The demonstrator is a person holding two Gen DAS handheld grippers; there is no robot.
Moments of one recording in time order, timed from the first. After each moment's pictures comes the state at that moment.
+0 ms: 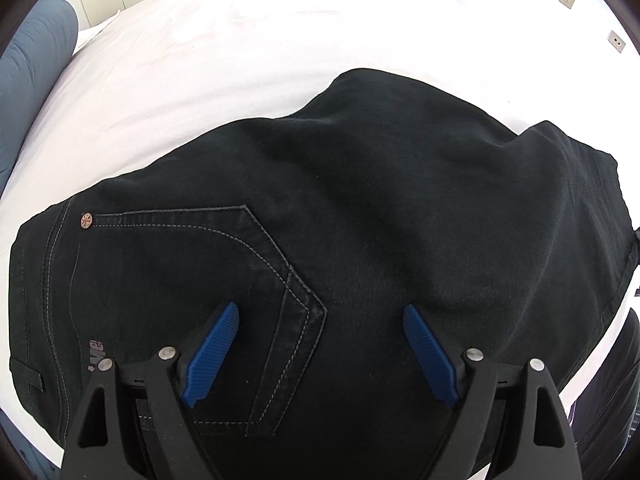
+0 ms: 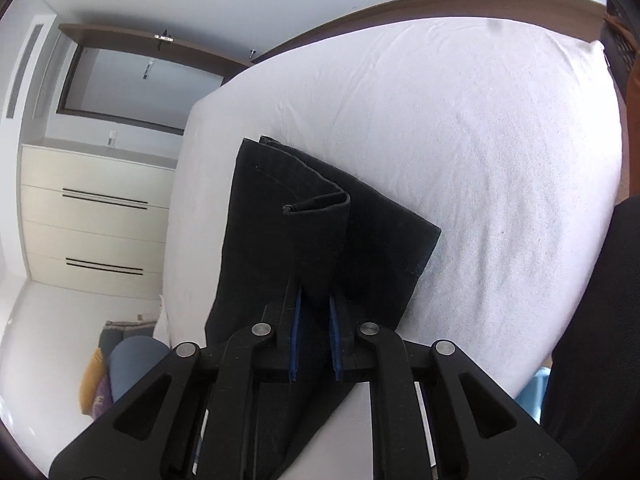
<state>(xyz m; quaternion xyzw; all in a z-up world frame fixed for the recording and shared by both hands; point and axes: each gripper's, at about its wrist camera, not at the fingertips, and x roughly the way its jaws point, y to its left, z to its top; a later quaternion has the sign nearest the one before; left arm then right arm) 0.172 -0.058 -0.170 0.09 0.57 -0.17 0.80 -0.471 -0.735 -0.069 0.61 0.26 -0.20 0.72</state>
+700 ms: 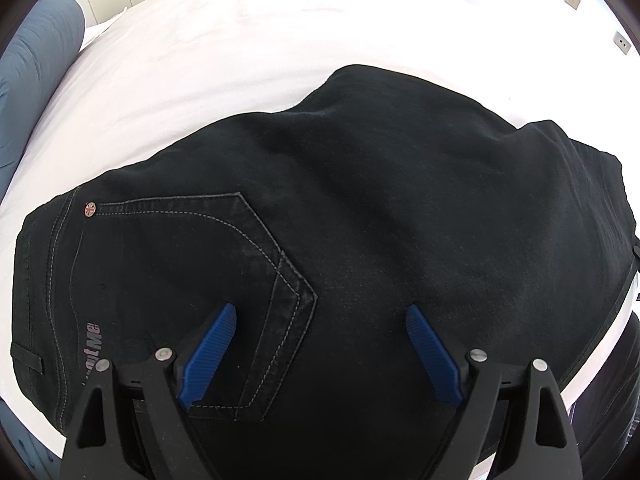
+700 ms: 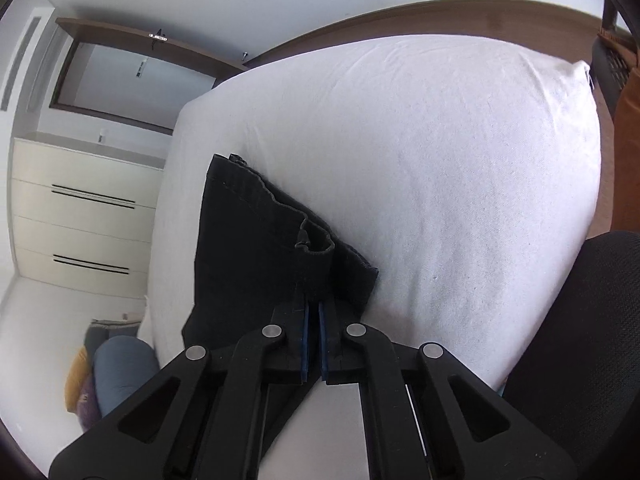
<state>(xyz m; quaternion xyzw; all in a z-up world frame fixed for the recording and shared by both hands) 0.165 -0.072 -0.175 0.09 0.57 -0.16 0.80 -0.489 -0.739 -0.081 0.60 0.27 -0.20 0.72</state>
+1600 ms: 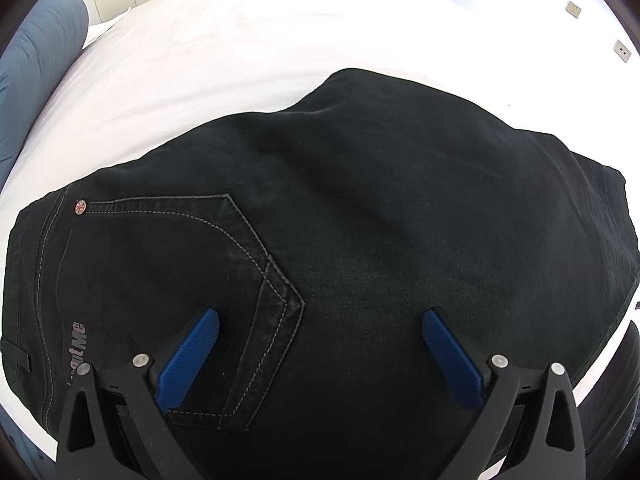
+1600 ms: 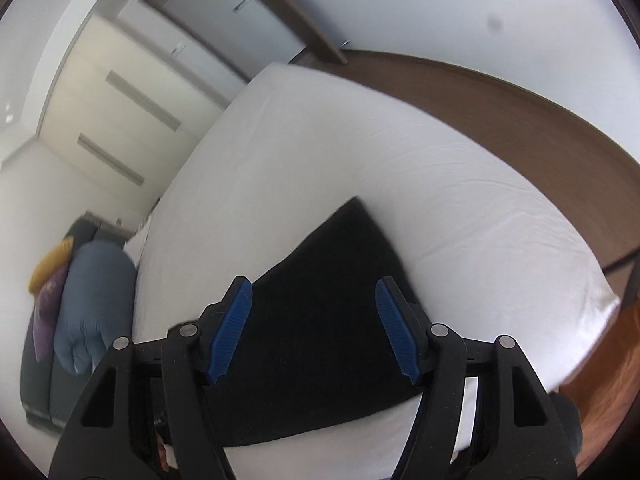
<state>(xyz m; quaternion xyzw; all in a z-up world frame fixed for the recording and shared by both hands) 0.163 -0.090 -0.182 0.08 0.56 -0.16 0.81 -0.398 -0.741 0.024 0.39 0.34 -0.10 0.85</state>
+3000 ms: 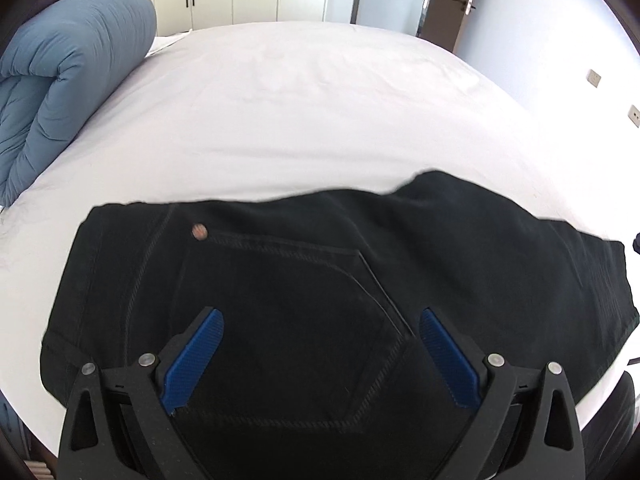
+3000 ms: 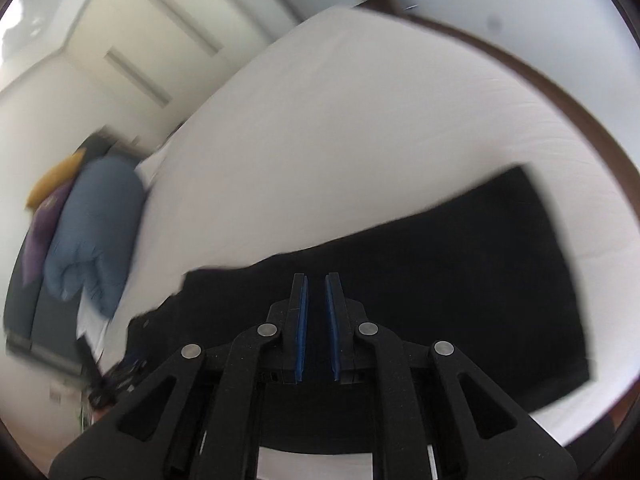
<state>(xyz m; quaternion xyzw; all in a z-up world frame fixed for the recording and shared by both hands) 0.144 0.003 -0.138 0.01 0.47 -0.11 0.87 -0.233 -0.616 0.015 0.31 0.42 0.03 0.85</state>
